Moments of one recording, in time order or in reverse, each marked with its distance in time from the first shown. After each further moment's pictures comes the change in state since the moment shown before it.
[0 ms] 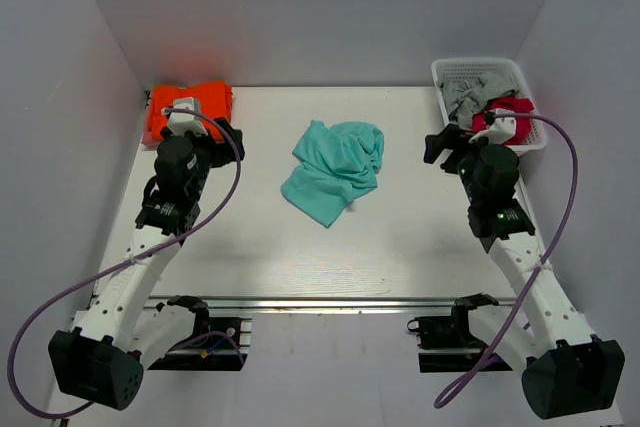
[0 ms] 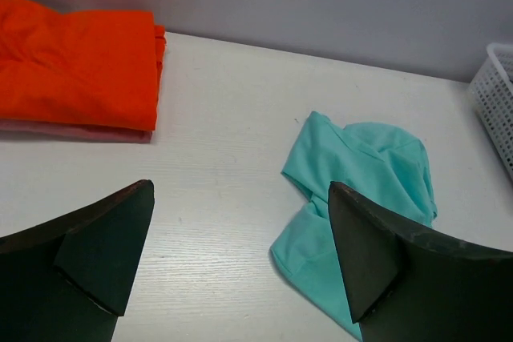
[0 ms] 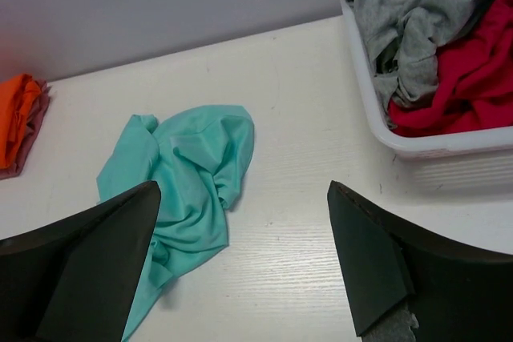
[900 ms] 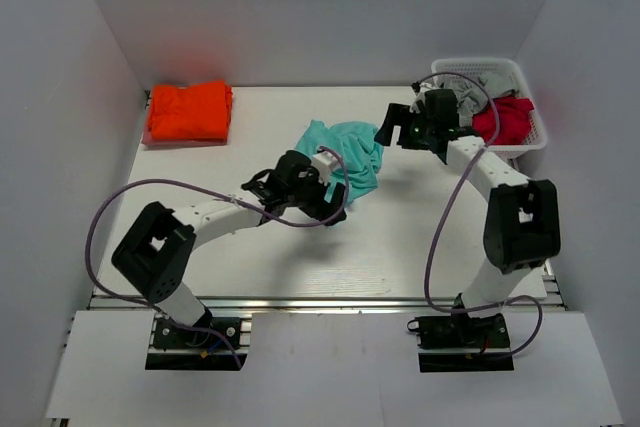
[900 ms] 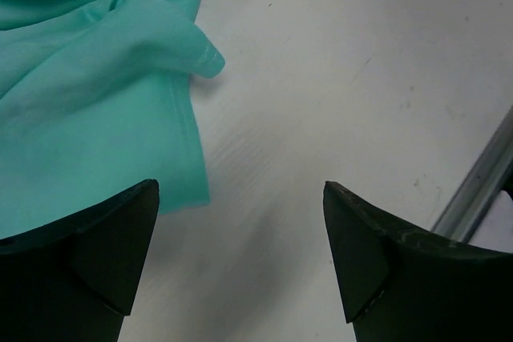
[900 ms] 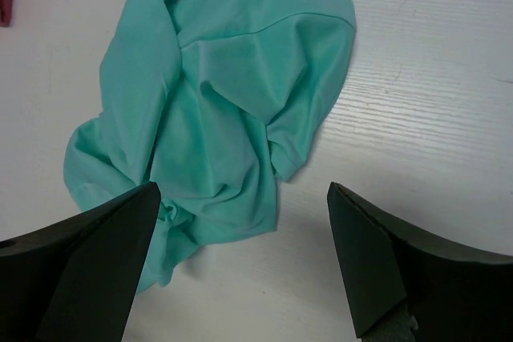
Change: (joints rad) left arm -0.422 0.597 0.047 0.045 0.502 0.093; right arm 0.019 0.765 0.484 -0.211 -0.387 -0.024
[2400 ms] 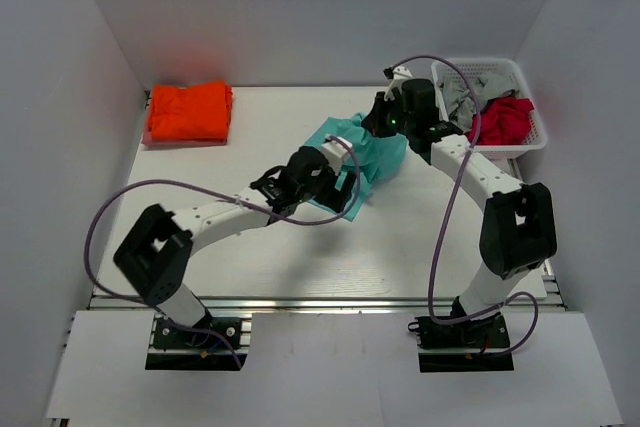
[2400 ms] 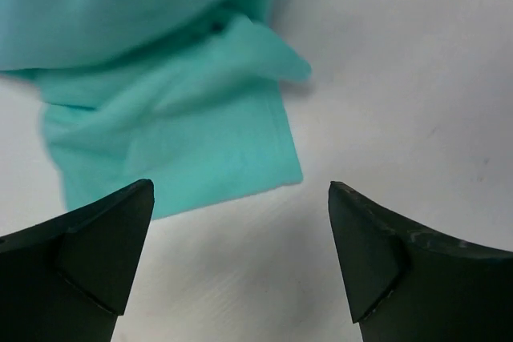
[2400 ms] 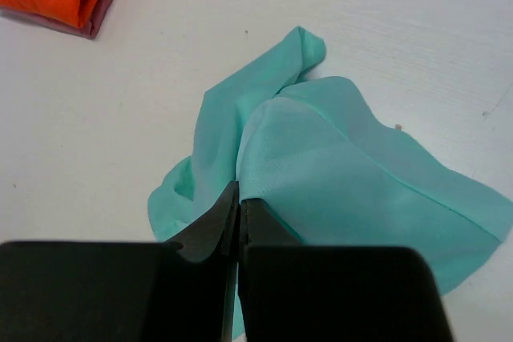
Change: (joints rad) left arm -0.117 -0.002 0.108 0.003 -0.375 0.077; right arm 0.153 0.029 0.114 0.091 0.032 -0.051
